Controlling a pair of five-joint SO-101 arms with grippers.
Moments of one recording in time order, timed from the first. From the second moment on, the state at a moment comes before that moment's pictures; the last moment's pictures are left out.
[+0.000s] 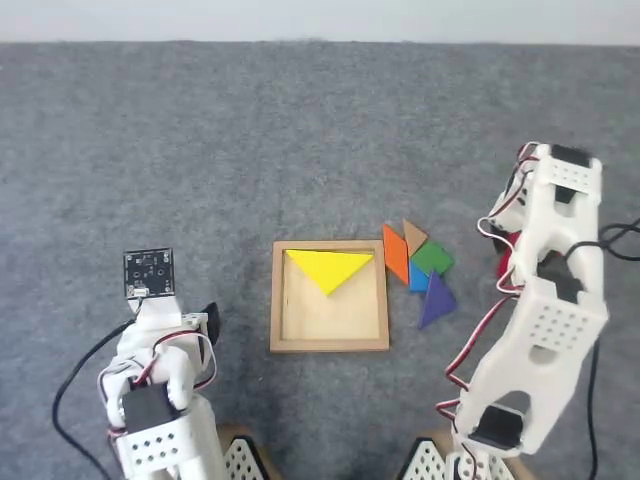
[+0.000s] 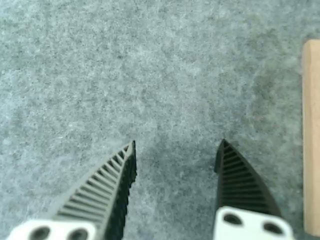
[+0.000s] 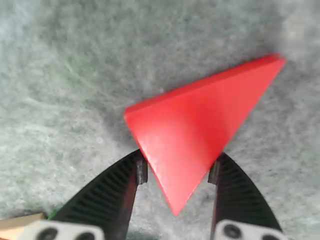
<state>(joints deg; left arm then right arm) -23.5 -103.3 96.9 72.0 -4.1 14.0 35.7 -15.6 81.8 -28.6</state>
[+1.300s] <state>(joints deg) -23.5 -103.3 96.9 72.0 -4.1 15.2 51.2 -38.2 83.7 -44.1</state>
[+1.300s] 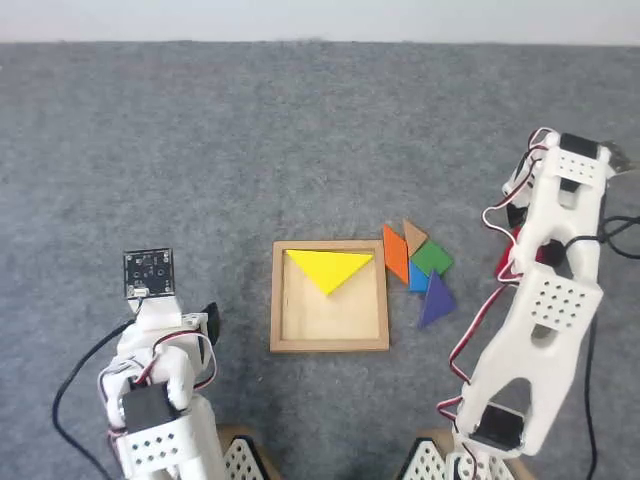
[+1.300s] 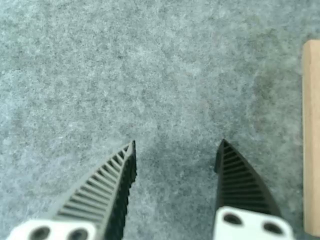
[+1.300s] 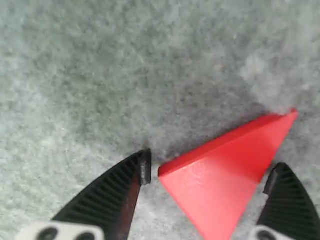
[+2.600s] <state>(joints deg) -23.5 -103.3 96.9 72.0 -4.1 5.9 42.0 -41.4 100.2 -36.6</state>
